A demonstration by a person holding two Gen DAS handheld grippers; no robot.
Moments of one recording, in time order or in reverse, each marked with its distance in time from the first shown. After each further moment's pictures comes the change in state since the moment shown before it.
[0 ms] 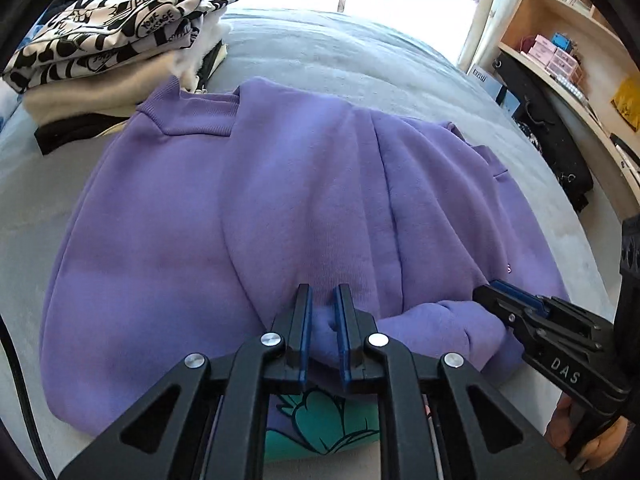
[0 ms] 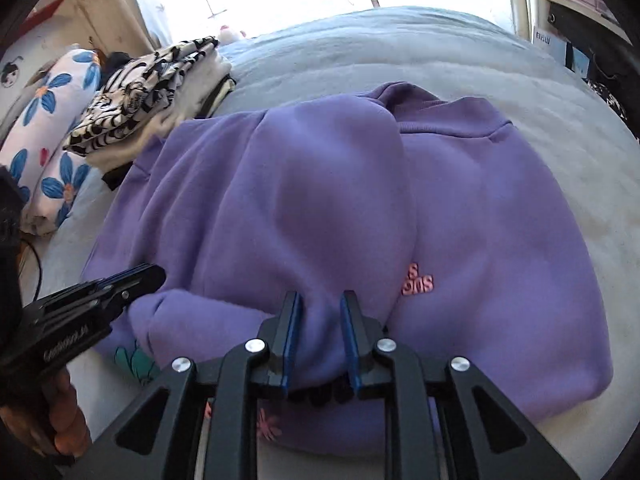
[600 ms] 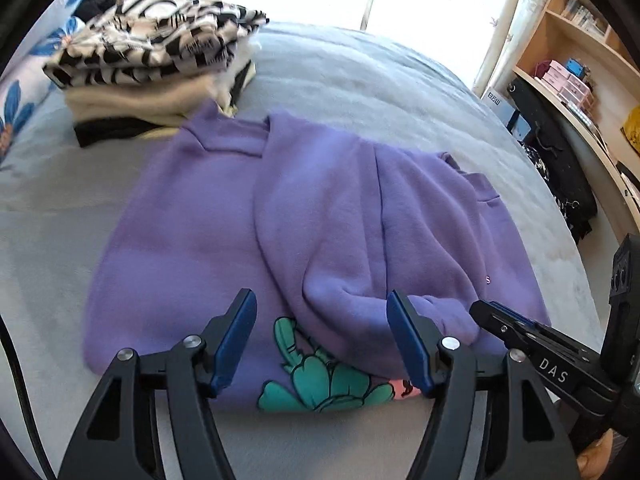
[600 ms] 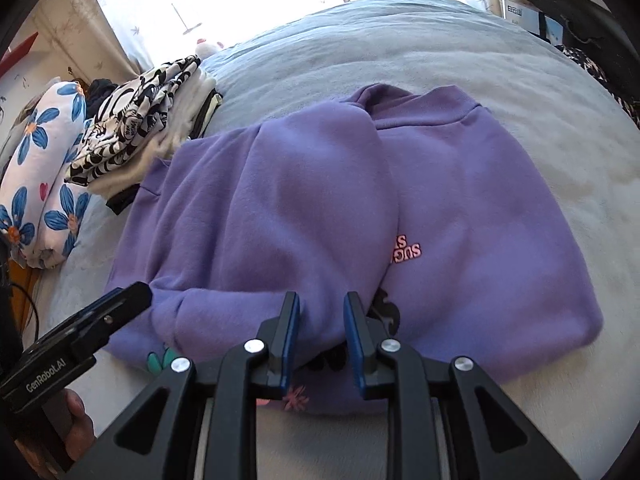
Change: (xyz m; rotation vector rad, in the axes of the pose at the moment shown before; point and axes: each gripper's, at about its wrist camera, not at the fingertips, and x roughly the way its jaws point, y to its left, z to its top) left arm -0.056 -0.005 -0.003 -0.069 -0.041 0.053; right arm -0.034 -0.002 -0.002 0.149 0.018 0.007
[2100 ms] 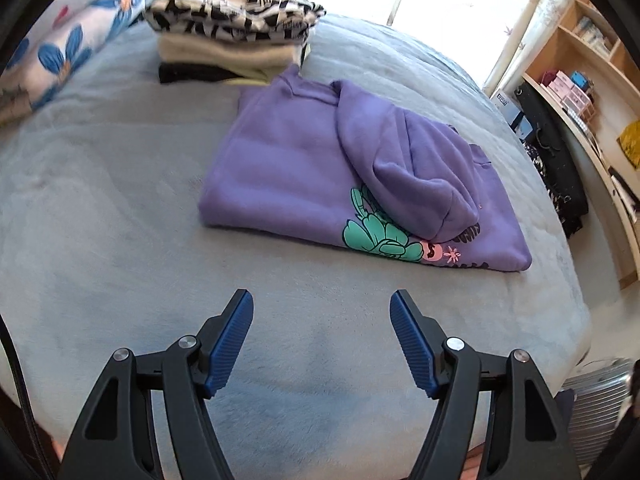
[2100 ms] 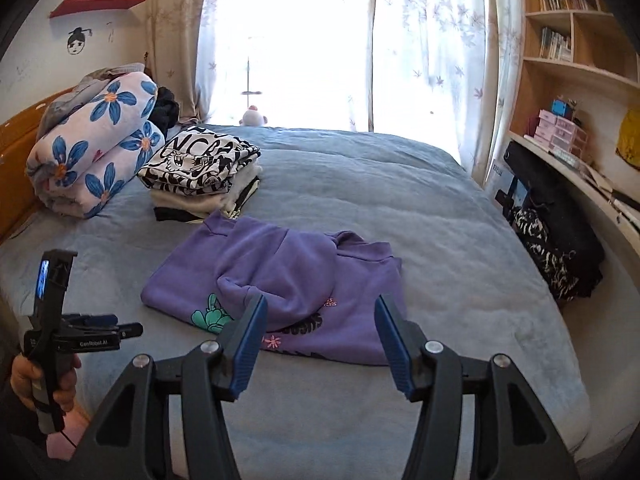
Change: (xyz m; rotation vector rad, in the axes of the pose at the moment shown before) left arm -0.102 0.073 -0.097 -0.103 0.072 -0.018; right arm -0.237 0.043 -0.058 -0.351 -0.343 -0.156
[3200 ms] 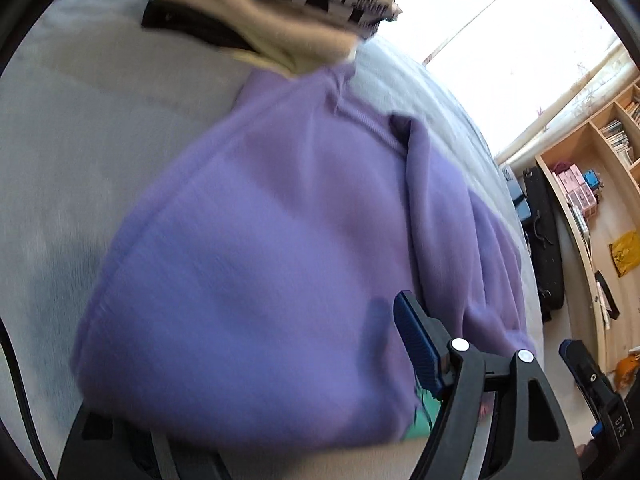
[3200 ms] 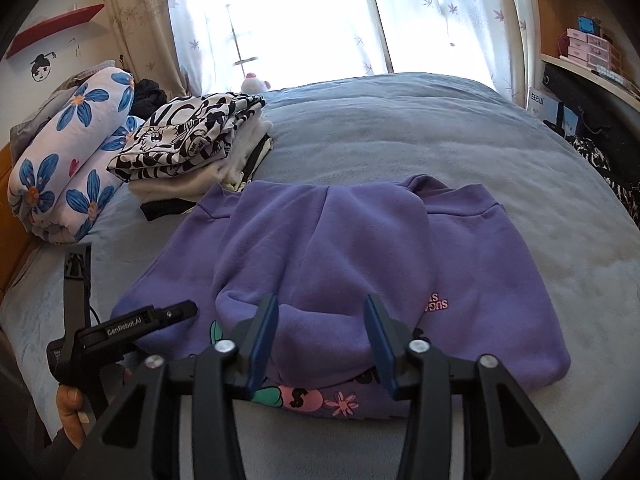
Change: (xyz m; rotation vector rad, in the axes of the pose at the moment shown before) left arm 0.156 0.039 0.087 -0.251 -0.111 -0.157; right arm 0.202 0.048 -0.011 0.158 0.127 0.130
